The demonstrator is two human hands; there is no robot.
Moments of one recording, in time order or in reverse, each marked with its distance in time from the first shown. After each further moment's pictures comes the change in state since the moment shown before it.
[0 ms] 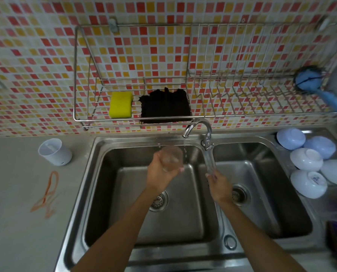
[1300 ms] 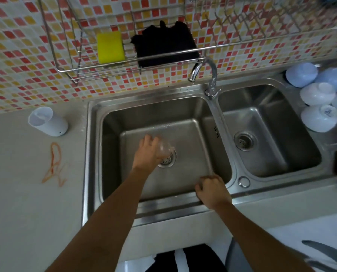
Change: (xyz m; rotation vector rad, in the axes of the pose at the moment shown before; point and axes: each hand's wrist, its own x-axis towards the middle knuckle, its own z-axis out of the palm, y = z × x) left_hand -0.008 -0.117 -0.045 0.881 -0.249 0.298; right_hand -0.154 0.028 0.079 -0.540 -0.288 -0.111
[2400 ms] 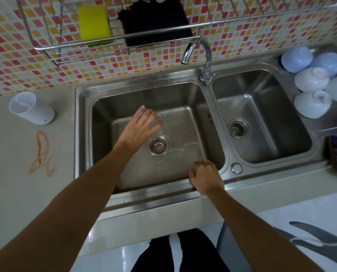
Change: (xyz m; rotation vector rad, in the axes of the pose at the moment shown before) left_hand 0.021 -0.012 -0.027 0.894 0.278 0.635; right_hand 0.001 0.004 0.007 -0.006 0.056 -0.036
